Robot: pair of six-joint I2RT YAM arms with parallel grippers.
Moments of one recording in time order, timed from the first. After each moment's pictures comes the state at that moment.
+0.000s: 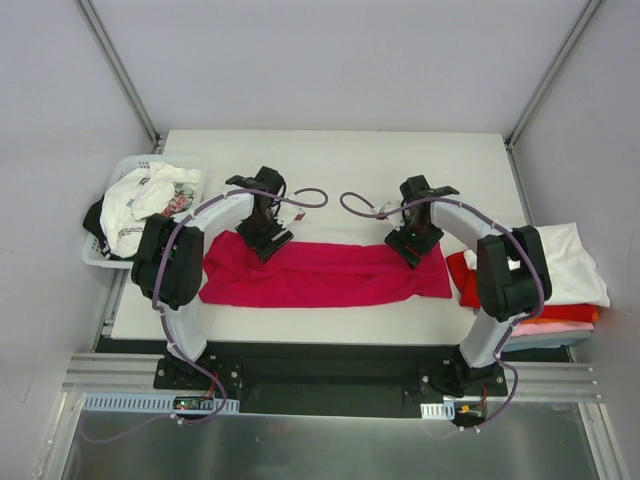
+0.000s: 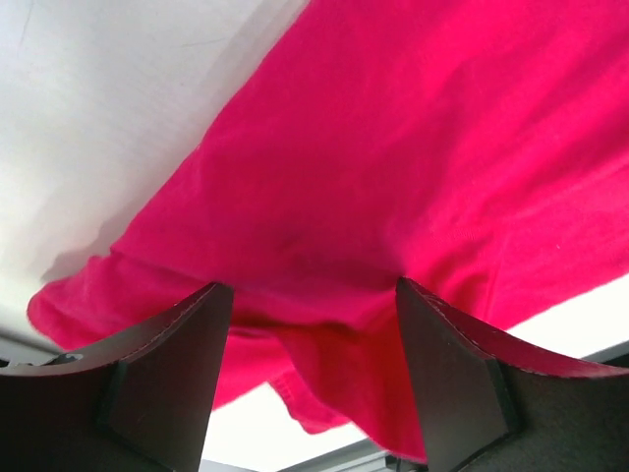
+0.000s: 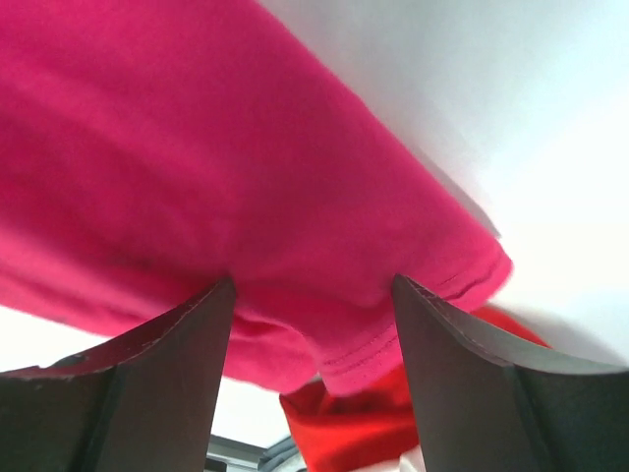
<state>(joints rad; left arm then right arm) -0.40 1.82 1.33 -0.95 0.07 0.47 0.34 1.74 1.21 -0.88 0.02 -0.54</state>
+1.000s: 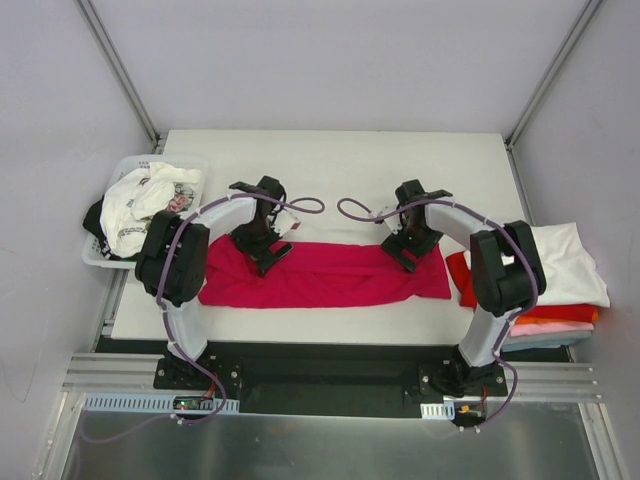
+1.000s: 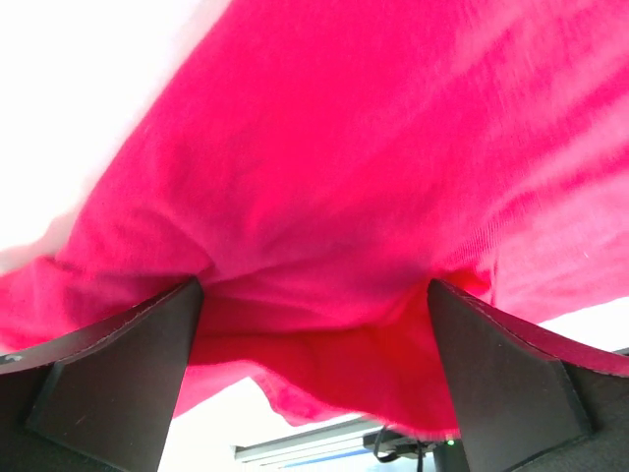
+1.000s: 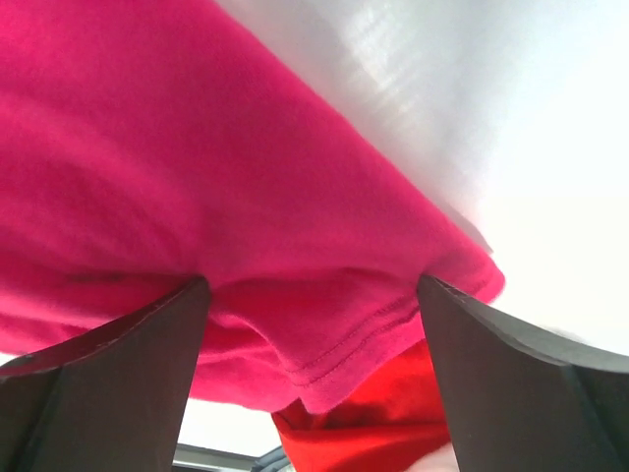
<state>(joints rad) -0.40 1.86 1.27 -0.96 0.01 0.41 0.35 1.81 1.19 -0.82 0.07 -0.54</state>
